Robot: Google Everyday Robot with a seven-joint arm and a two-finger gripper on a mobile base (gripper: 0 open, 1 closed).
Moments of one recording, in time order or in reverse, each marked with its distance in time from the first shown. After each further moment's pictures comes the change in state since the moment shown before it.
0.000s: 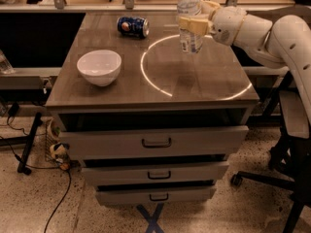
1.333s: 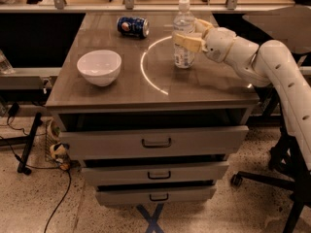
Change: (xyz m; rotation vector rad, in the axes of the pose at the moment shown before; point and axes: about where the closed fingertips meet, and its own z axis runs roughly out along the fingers) arm 0.054 0.013 0.004 -0.012 -0.062 0.051
